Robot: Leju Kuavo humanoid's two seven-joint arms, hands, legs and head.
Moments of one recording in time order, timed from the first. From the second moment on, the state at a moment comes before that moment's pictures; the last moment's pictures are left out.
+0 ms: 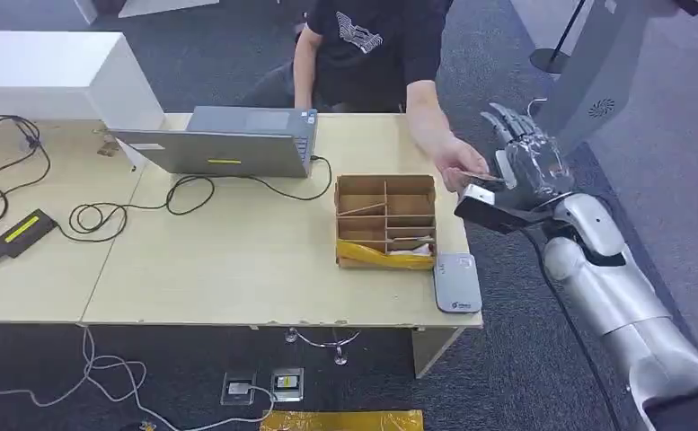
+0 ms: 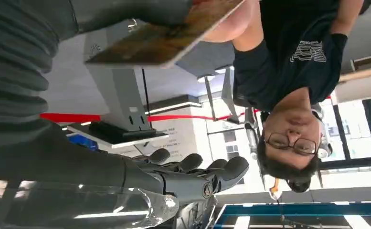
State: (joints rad) left arm -0.17 0.29 -1.16 -0.17 1.27 0.22 0.00; right arm -0.81 -0.33 0.63 -0.72 0.56 -0.37 -0.35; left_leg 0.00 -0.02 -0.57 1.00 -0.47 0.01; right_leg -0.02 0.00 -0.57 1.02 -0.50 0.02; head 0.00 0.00
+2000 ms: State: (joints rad) left arm -0.16 0.30 -1.16 -0.17 1.32 0.26 0.04; right arm -0.42 -0.52 0.61 -0.91 0.51 -0.37 -0.25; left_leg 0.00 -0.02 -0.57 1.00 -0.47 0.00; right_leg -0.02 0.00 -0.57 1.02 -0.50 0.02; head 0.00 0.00
